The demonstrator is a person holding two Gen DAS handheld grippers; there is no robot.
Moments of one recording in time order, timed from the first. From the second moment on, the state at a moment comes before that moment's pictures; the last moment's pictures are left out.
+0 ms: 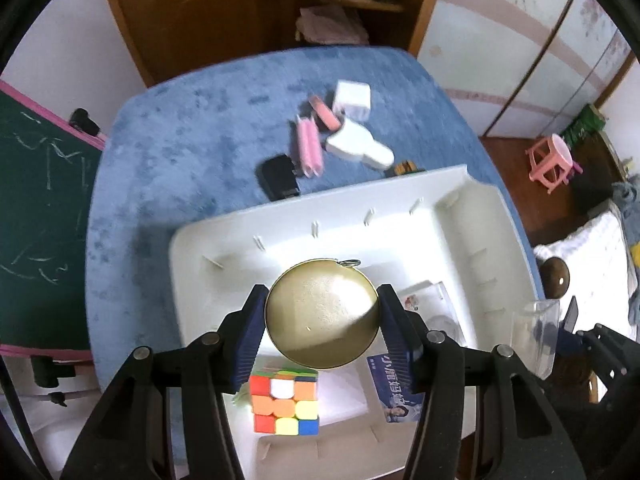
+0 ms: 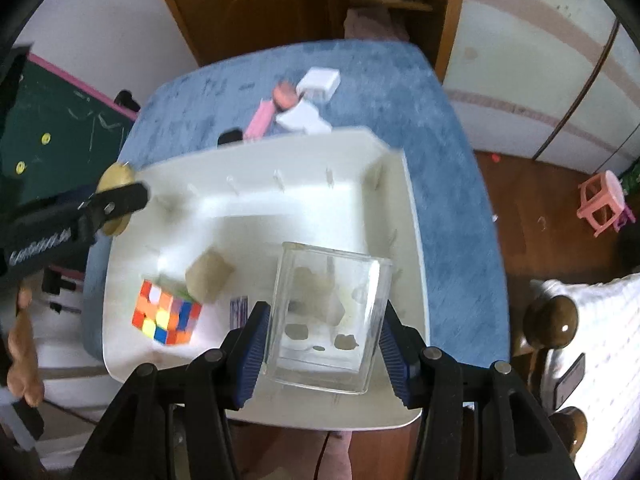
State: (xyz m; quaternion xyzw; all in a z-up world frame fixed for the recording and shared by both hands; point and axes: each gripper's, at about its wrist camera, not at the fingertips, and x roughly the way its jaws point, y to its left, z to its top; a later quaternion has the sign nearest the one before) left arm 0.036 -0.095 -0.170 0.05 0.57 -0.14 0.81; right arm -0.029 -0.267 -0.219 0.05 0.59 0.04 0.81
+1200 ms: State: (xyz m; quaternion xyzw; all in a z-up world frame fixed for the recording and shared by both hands) left arm 0.052 -0.115 -0.219 0.05 0.62 -0.15 0.77; right arm -0.033 -0.270 -0.275 0.02 0.63 0.03 0.78
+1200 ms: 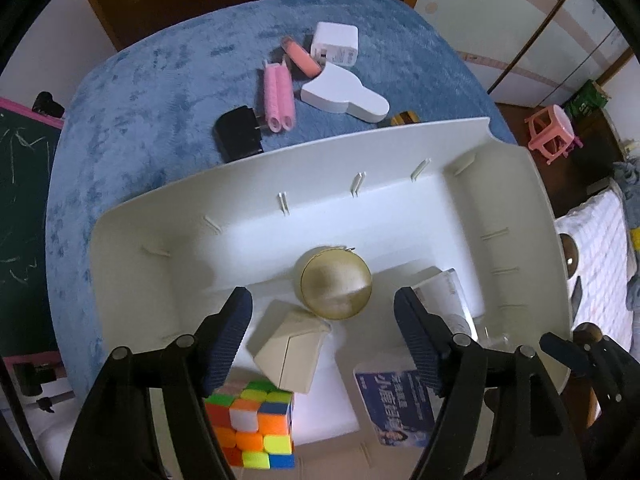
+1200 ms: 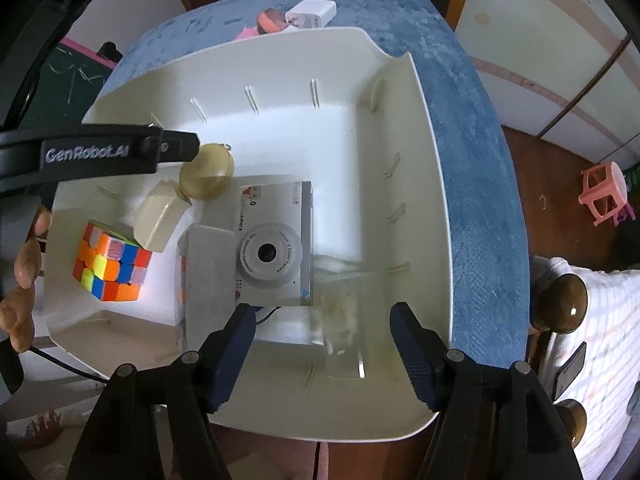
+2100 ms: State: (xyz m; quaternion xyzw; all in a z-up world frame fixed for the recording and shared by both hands) left arm 0.113 -0.066 -0.073 -0.01 0.52 -0.13 0.85; right arm 0.038 -0.263 -0.123 -0.04 0.52 0.07 0.85
